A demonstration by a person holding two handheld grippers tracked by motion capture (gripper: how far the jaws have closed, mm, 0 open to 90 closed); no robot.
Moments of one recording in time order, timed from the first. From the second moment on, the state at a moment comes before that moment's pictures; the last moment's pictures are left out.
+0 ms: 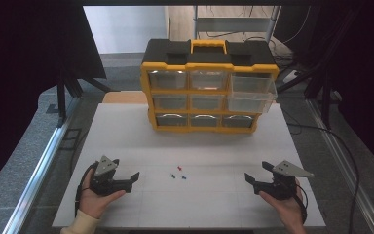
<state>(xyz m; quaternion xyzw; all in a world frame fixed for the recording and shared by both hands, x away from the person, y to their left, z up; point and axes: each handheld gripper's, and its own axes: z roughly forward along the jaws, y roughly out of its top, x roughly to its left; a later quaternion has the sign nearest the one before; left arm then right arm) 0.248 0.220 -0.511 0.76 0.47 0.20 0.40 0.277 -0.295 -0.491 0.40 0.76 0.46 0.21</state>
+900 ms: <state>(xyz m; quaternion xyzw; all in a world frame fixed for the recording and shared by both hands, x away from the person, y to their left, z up) 0.251 0.222 -0.511 0.75 0.47 0.19 0.42 0.276 -0.294 -0.489 0.40 0.76 0.46 0.21</state>
